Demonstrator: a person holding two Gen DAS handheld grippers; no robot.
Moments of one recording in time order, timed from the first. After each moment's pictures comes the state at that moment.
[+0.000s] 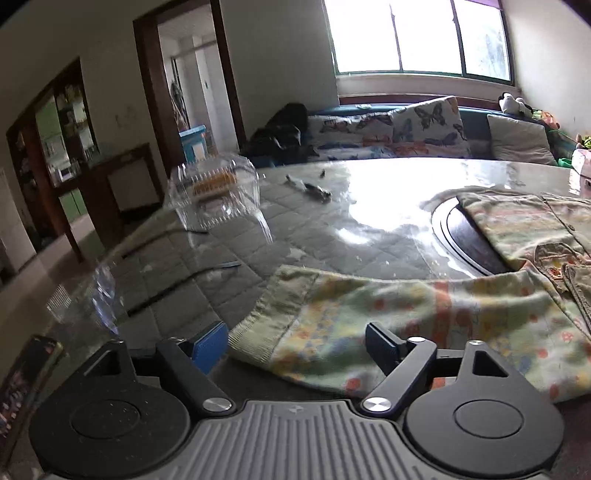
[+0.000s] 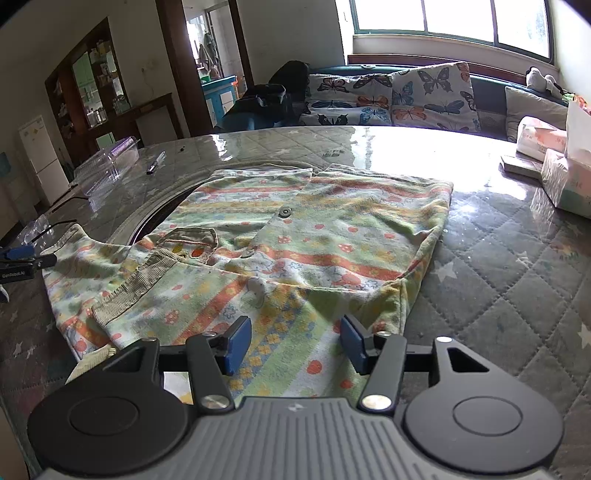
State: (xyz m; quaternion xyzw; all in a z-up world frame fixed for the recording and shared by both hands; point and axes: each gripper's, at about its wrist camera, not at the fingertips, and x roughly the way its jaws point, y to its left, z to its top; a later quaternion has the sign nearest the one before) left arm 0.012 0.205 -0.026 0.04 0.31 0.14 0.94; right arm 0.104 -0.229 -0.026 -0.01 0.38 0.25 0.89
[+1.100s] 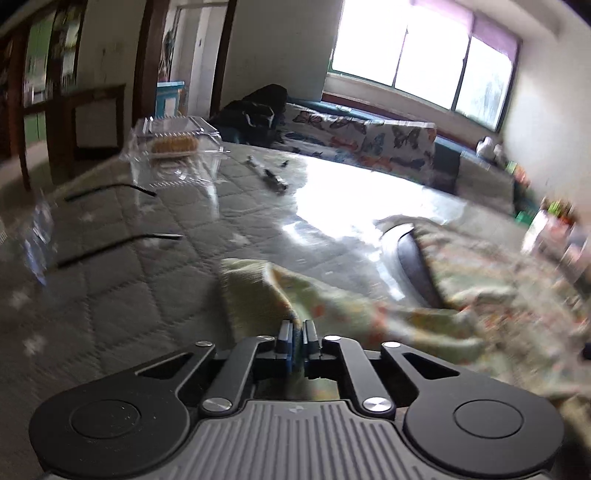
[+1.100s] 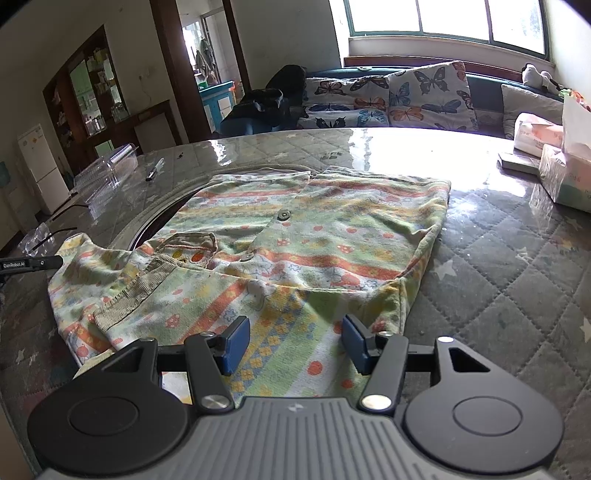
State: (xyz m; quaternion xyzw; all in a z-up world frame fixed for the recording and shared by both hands) left arm 0.018 0.210 -0.017 -0.14 0.30 0.06 0.94; right arm 0.103 -0.231 -0.027 0.00 0.37 0.25 0.89
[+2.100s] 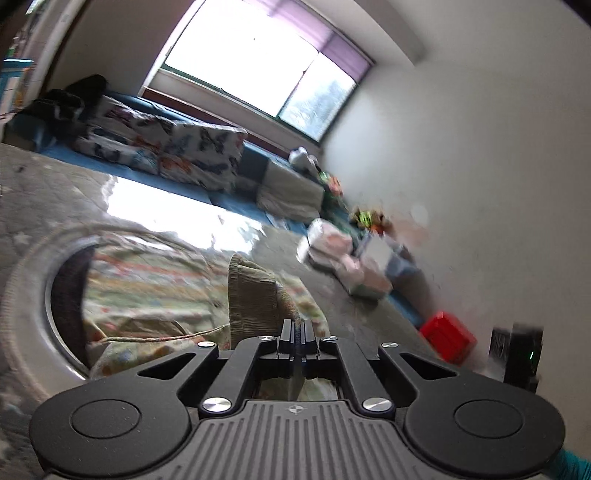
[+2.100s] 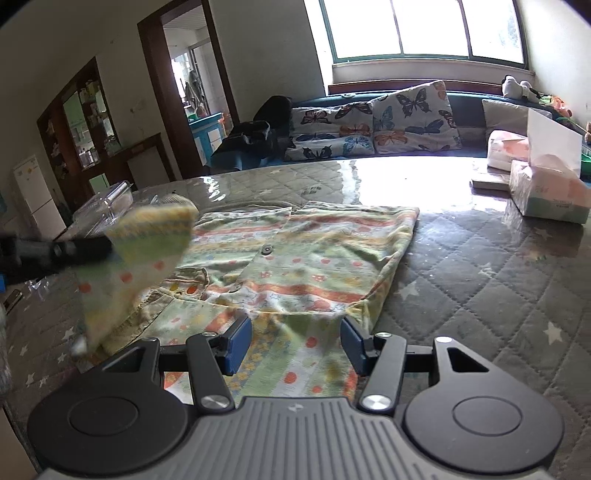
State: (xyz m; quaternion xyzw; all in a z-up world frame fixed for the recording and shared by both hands) left arm 0.054 0.028 0.029 -0.20 0.26 -0.24 0.91; right arm 0.091 -0.259 -0.006 0.03 0.33 0.23 0.91
